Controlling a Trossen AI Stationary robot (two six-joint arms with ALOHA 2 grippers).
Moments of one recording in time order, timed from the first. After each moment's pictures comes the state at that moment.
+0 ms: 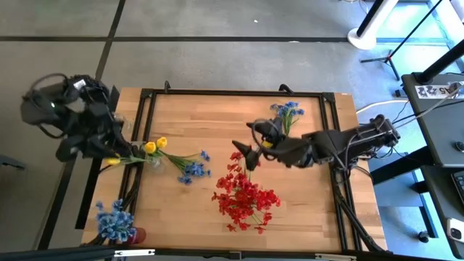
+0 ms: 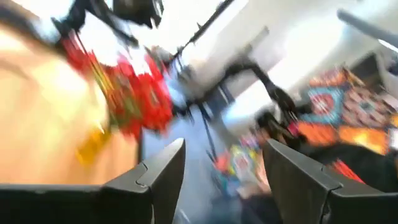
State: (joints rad) left arm -1.17 0.78 1.51 -0.93 -0.75 -0.95; right arm 0.34 1.54 1.64 -0.44 0.78 0.54
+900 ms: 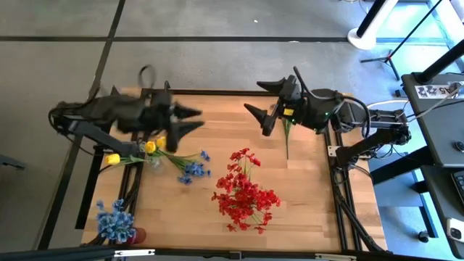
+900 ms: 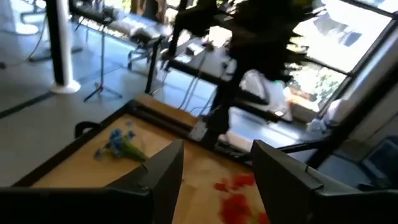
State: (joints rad) left arm -0.18 1.17 1.57 -0.63 -0.44 -0.41; right arm 0.10 1.38 1.64 -0.29 0.52 0.05
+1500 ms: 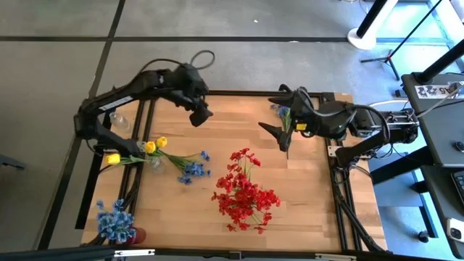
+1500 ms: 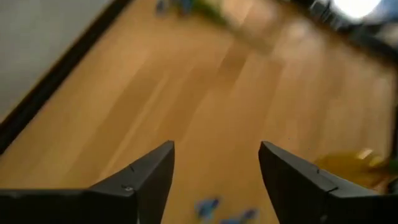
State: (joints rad) left arm 0.41 1.43 1.57 -1.04 0.13 -0.19; right arm 0.22 1.30 1.64 -0.58 0.56 0.10
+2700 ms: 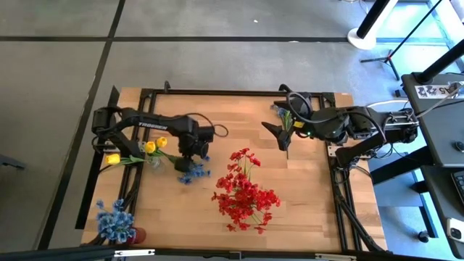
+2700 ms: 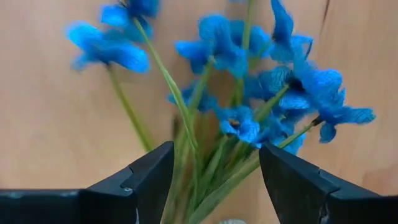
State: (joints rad) left arm 0.16 1.63 1.02 -1.03 0.24 0.23; right arm 0.24 1.30 1.64 -0.74 0.66 0.34
